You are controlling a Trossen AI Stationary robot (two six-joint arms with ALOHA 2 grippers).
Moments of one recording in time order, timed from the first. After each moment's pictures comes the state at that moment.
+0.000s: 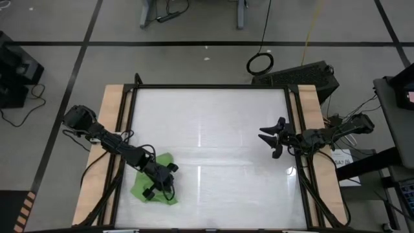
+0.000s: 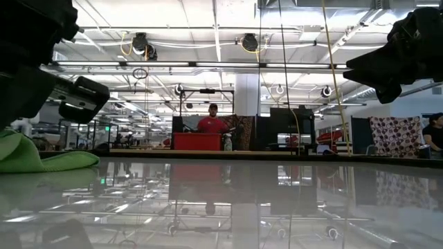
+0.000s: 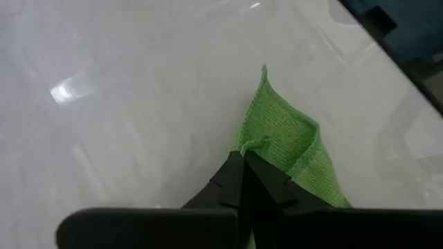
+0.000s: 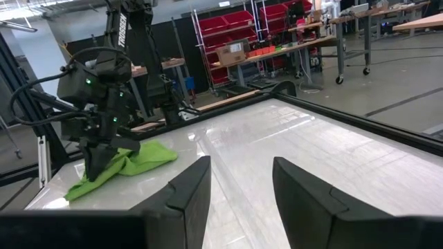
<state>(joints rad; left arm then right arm) -0.51 1.47 0.58 0.01 0.23 0.01 0.32 0.17 0.01 0.15 0.60 0.28</state>
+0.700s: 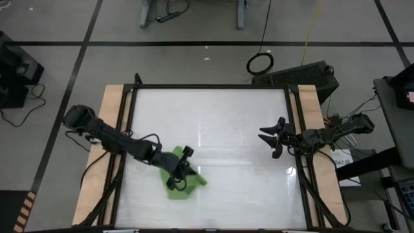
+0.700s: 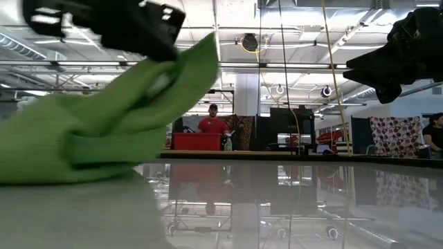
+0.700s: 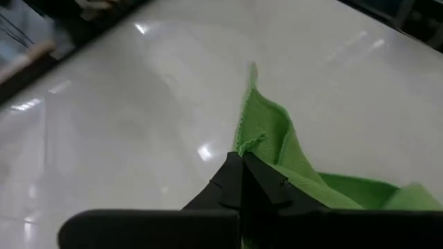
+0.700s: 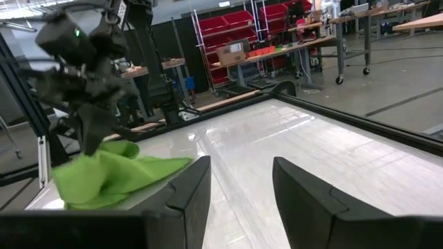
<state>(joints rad) -0.36 1.47 0.84 0.03 -0.09 0.37 0.32 0.17 0.01 0.15 0.60 0.28</state>
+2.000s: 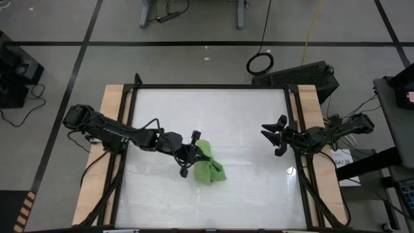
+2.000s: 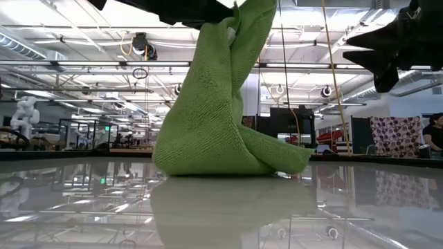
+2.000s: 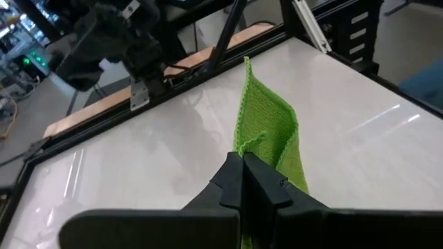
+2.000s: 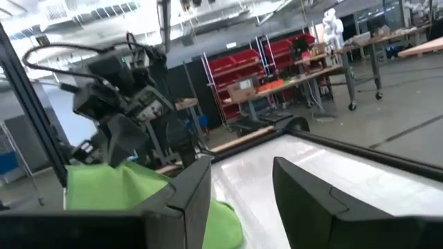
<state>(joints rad) -0.20 1.47 0.91 0.20 0.00 0.35 0.32 0.17 0.01 0.35 0.60 0.25</state>
